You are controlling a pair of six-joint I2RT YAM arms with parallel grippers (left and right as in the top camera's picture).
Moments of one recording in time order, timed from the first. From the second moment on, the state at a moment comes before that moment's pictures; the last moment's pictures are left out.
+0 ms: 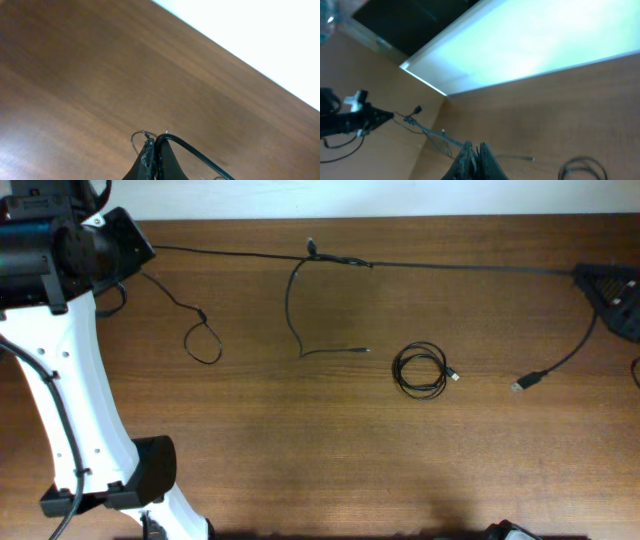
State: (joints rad) left arm 0.09 1.90 2.67 -1.69 -0.11 -0.46; right arm -0.56 1.30 1.80 -1.07 -1.13 0.22
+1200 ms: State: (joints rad) left arm 0.00 1.88 2.39 -1.64 1.22 0.50; right arm -0.32 1.33 1.80 -1.14 -1.01 0.21
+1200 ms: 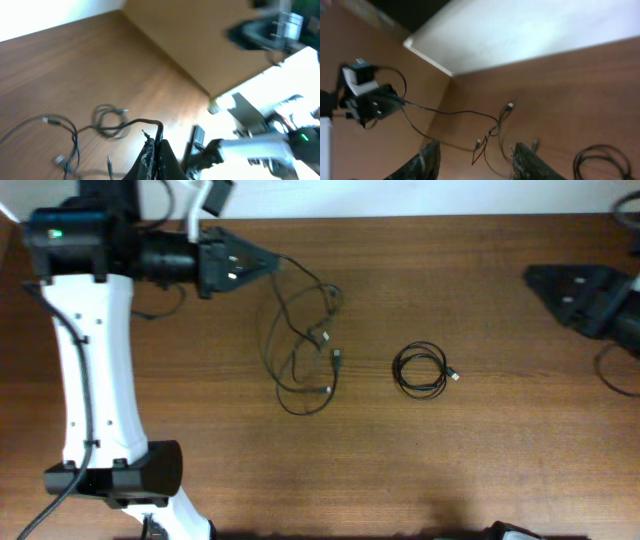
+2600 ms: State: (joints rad) left arm -0.18 1.81 2.45 -1.62 1.18 0.53; right arm 0.23 1.92 1.80 -1.17 -0.65 0.33
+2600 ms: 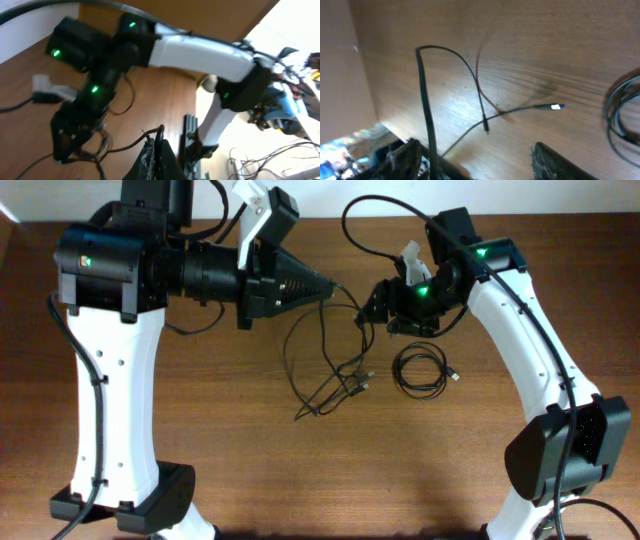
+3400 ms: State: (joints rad) left arm -0.31 1.81 2.45 -1.60 1.10 0.53; right arm 0.26 1.92 1.80 -1.21 -0.69 0.31
